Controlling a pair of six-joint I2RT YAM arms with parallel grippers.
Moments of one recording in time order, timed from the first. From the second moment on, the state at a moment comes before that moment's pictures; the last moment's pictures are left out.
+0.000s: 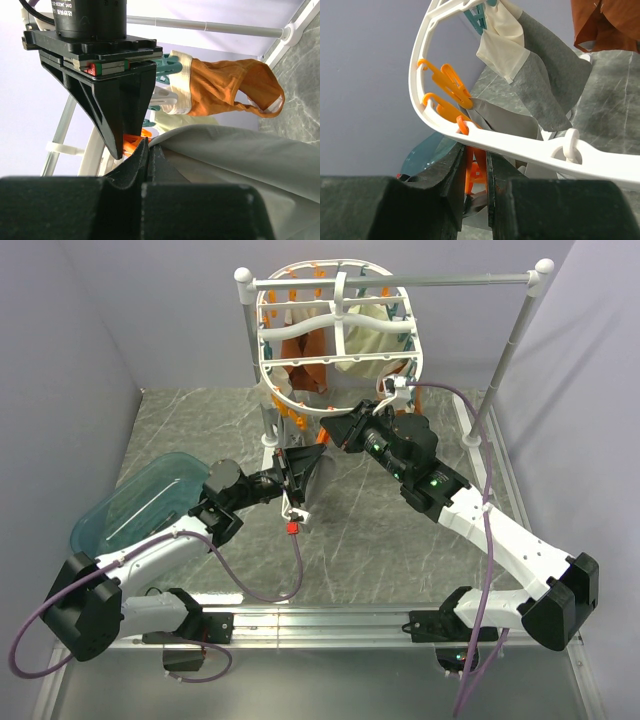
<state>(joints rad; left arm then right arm) -0.67 1.18 0.68 0.72 0.60 1.40 0.70 1.23 1.13 0.07 0.04 0.64</state>
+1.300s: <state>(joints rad) -0.66 1.22 0.74 0.72 0.55 1.50 0.70 1.23 1.13 0.04 0.07 0.56</state>
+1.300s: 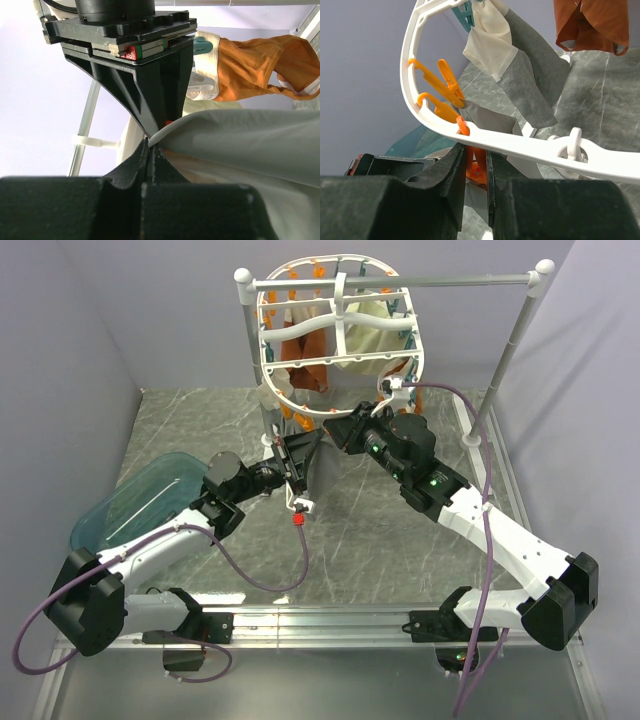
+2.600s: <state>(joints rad) -0.64 1.21 0.72 0.67 0.55 1.50 0.71 1.17 1.08 -0.20 0.02 0.51</state>
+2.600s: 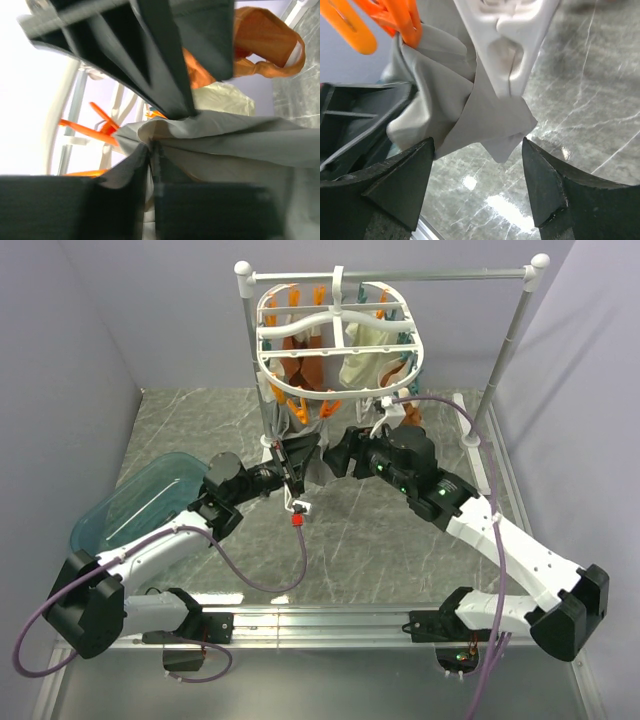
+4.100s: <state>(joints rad) -0.19 0.89 0.97 -0.36 0.24 -0.31 0.37 0.49 0.74 -0.32 0.01 0.23</state>
